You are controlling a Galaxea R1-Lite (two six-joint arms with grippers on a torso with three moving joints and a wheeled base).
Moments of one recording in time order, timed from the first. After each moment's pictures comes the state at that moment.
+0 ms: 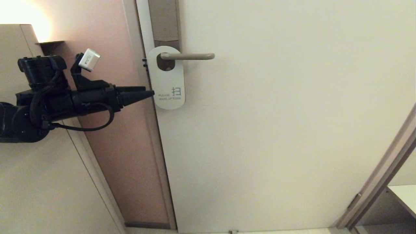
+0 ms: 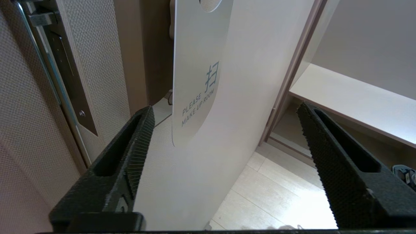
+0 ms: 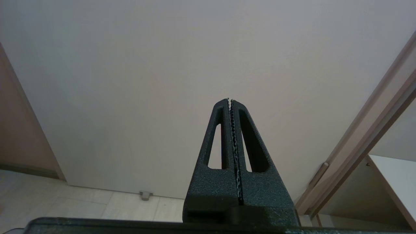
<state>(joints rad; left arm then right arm) -0.01 1.83 -1.13 -0.60 -1.00 -0.09 0.00 0.00 0.00 0.00 0.03 -0.08</state>
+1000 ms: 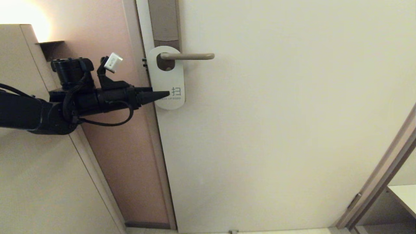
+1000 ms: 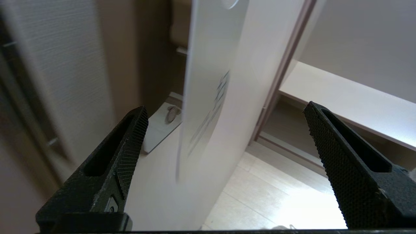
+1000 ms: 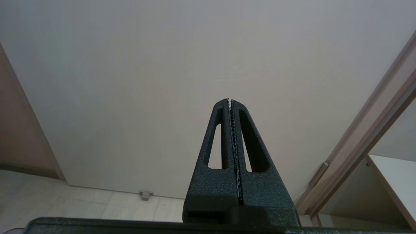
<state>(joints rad) -0.08 1.96 -1.27 -0.60 -1.00 -0.12 0.00 0.00 0.00 0.00 0.03 -0.08</state>
